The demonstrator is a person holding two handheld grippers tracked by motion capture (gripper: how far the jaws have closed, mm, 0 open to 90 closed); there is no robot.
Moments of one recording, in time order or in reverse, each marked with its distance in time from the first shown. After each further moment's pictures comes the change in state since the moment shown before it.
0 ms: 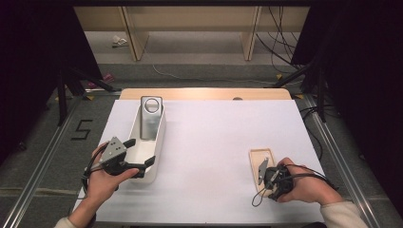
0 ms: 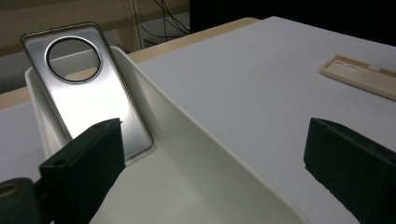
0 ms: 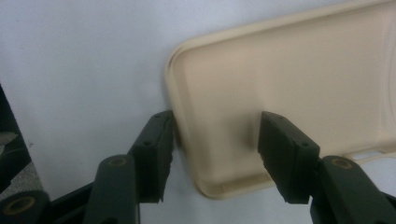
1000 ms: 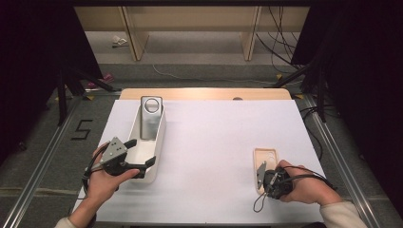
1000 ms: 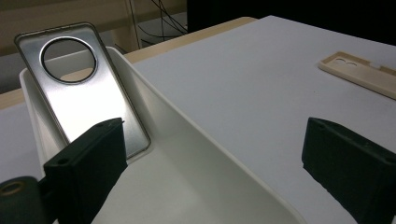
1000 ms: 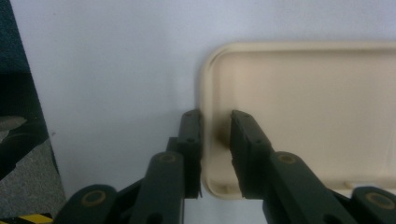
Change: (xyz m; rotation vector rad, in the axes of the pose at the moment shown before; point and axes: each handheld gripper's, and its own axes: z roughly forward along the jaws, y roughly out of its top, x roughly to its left) left arm -0.001 0.000 0.000 0.002 -0.009 0.004; right arm 0.006 0.004 -0.003 0.005 0.019 -0.089
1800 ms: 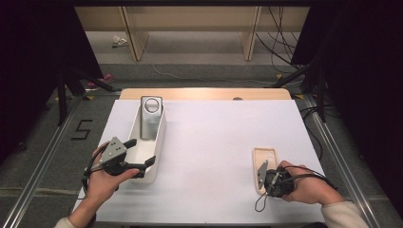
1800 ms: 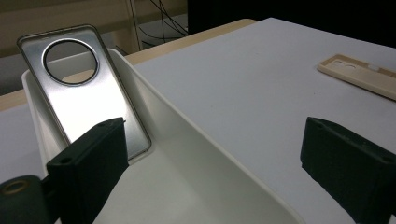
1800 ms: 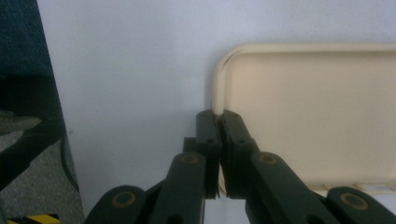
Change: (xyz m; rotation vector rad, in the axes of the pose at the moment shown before) left arm 0.000 0.001 -0.001 -0.007 0.002 0.000; right arm 0.001 -0.002 -0.005 -0.027 0.035 0.003
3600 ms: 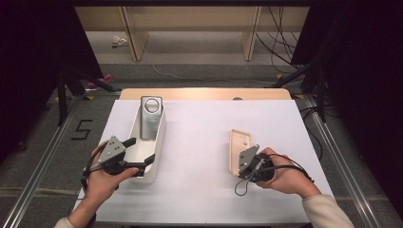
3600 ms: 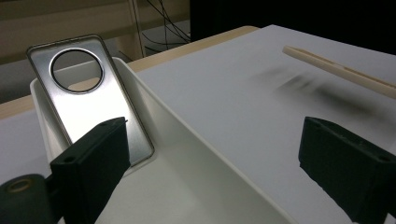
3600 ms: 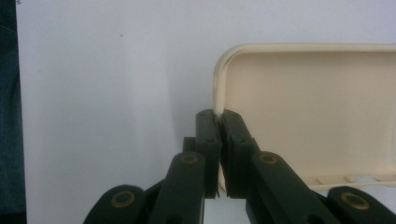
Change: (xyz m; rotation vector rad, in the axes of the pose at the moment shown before) left arm 0.000 0.004 -0.002 -0.023 0.011 -0.002; right arm -0.016 0.052 -0.024 -0.353 -0.122 0.046
